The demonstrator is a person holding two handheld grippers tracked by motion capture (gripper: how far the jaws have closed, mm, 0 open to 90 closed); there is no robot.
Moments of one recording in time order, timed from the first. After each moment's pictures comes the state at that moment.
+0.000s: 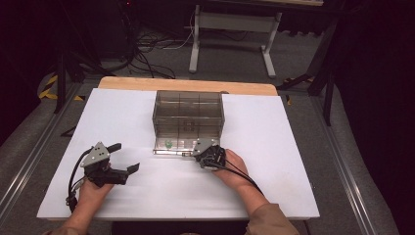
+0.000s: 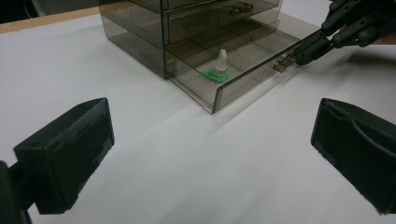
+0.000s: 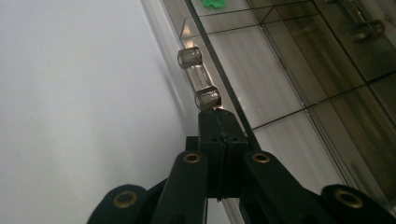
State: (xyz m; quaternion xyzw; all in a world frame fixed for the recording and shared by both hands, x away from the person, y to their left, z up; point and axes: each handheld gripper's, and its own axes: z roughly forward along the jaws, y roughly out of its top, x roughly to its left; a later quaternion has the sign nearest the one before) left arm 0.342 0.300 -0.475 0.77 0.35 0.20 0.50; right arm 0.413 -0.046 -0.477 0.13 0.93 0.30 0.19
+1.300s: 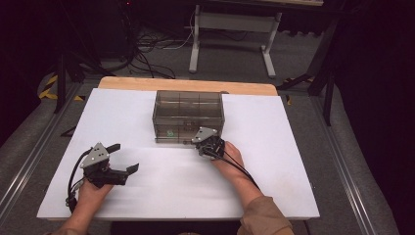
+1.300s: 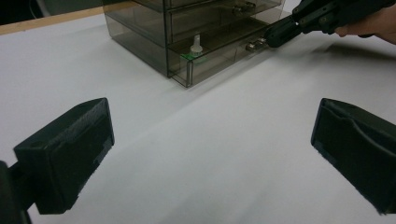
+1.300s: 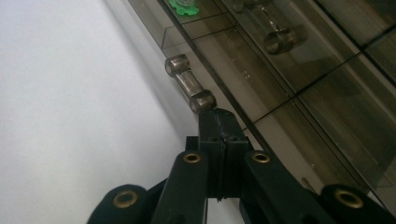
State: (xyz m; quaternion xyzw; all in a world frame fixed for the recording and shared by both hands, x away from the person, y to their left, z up) left arm 0.340 0.302 -0.474 0.77 0.35 0.21 0.49; right arm 0.446 -0.043 -0.481 0.19 0.90 0.32 0.23
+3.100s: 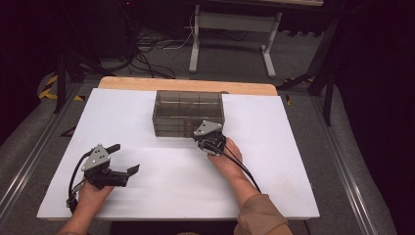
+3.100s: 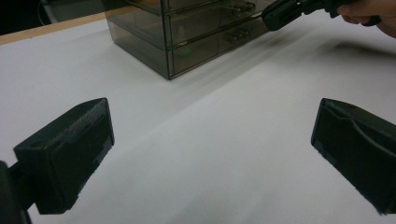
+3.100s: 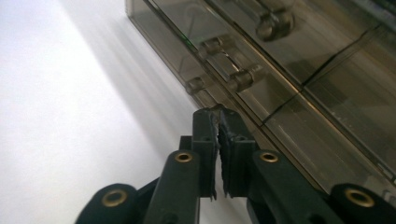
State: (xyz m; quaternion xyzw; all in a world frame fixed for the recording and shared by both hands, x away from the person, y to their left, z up) left arm 0.335 0.297 -0.475 0.77 0.35 0.22 0.49; right arm 0.450 -0.046 -0.465 0.22 0.88 0.37 0.22
